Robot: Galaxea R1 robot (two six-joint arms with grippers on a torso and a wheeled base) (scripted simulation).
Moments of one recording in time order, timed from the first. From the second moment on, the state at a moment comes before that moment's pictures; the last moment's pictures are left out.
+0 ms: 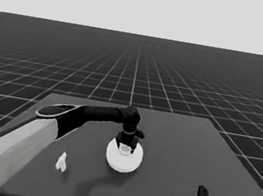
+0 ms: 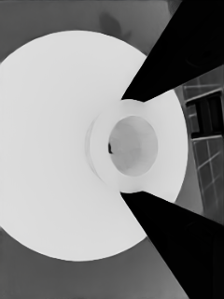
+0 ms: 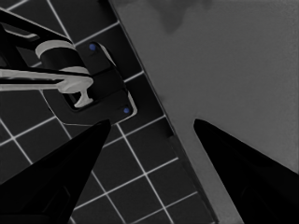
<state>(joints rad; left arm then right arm) 0.08 3.15 -1.89 0.22 1.50 -0.97 -0.35 1.76 -0.39 -0.70 -1.18 0.32</state>
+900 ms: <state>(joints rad) 0.08 3.15 -1.89 0.22 1.50 -0.81 -0.35 1.76 -0.39 -0.70 -1.18 0.32</state>
